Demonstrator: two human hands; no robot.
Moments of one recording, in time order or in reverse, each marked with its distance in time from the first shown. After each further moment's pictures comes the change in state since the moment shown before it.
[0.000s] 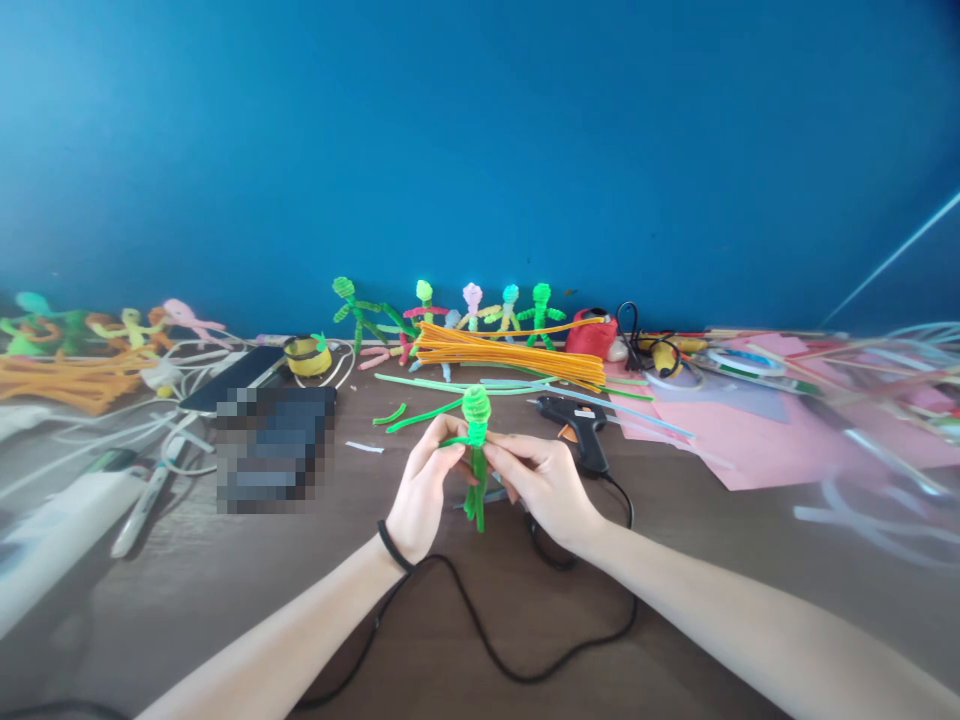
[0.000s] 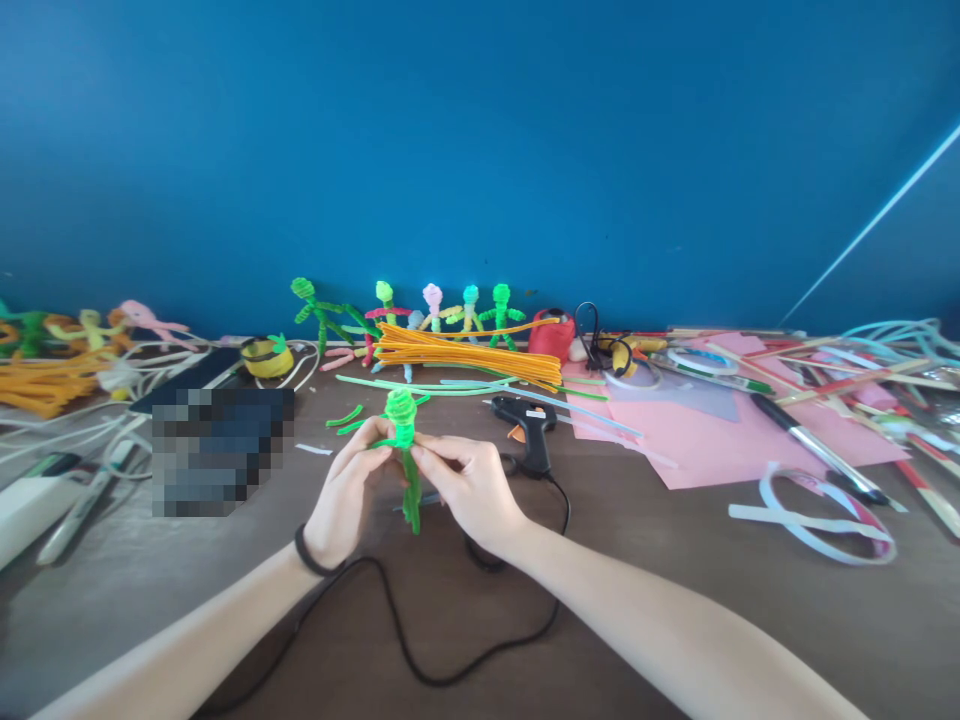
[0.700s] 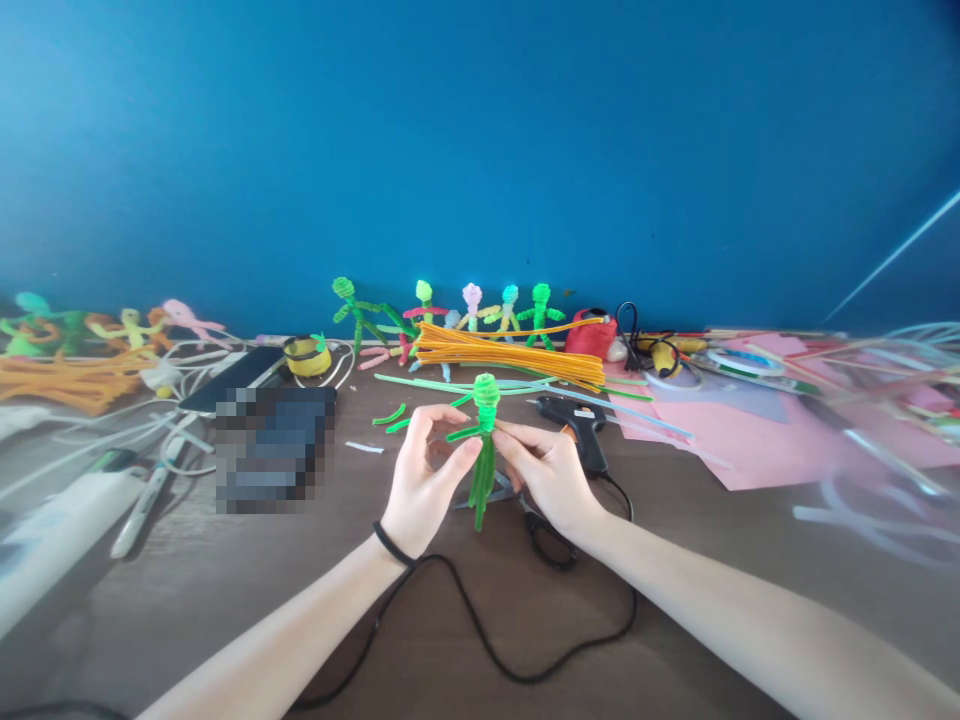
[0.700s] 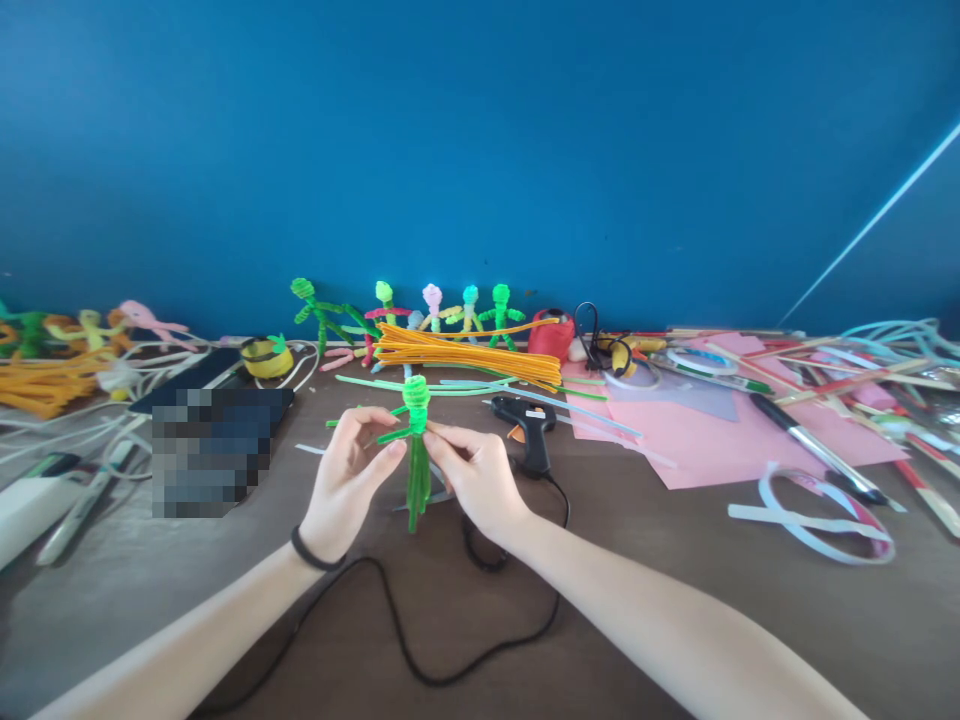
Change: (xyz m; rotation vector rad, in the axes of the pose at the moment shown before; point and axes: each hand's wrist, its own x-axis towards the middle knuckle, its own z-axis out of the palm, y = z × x) left_hand 0.000 0.004 0.002 0.268 0.185 0.223; right_hand 0.005 0.005 -0.003 0.015 0.083 0.048
